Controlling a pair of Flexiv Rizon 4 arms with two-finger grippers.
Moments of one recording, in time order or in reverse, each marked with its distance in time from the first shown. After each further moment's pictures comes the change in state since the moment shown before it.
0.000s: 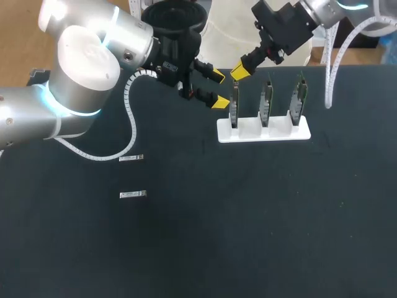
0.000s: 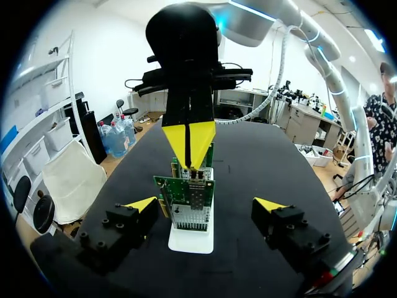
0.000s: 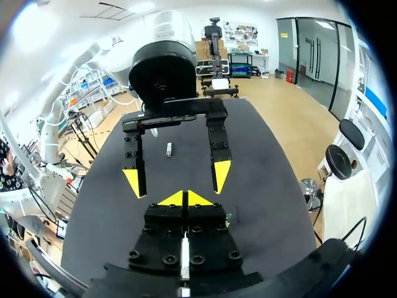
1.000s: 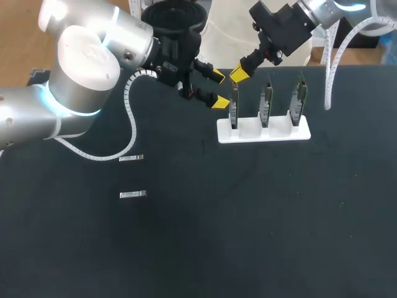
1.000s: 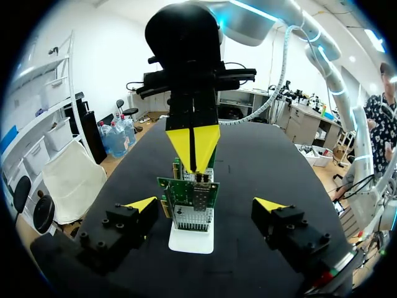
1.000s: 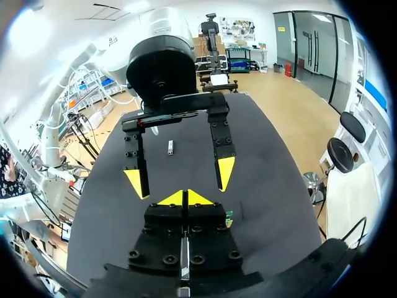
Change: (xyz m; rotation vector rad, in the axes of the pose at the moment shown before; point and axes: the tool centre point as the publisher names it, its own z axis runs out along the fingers) left arm 0.000 0.000 0.000 0.000 0.000 0.000; right arm 0.002 0.005 0.003 -0.010 0.025 0.036
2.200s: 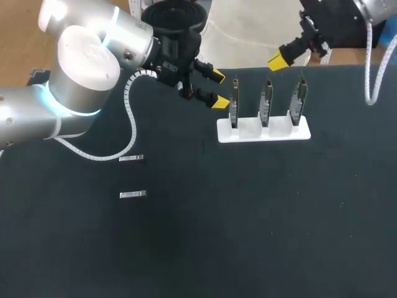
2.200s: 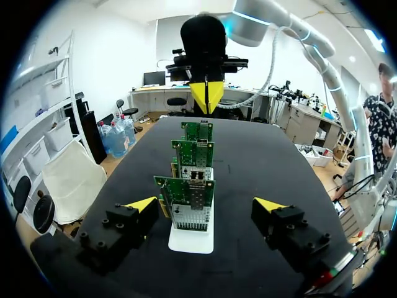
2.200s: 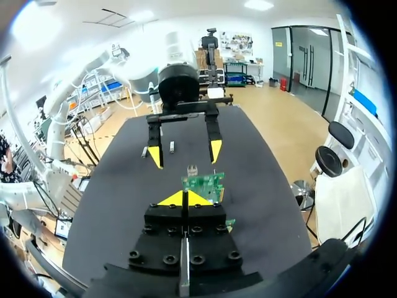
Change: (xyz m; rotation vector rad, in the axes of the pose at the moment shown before) left arm 0.000 0.000 0.000 0.000 0.000 0.000; right arm 0.033 0.010 -0.076 0.043 -0.085 -0.050
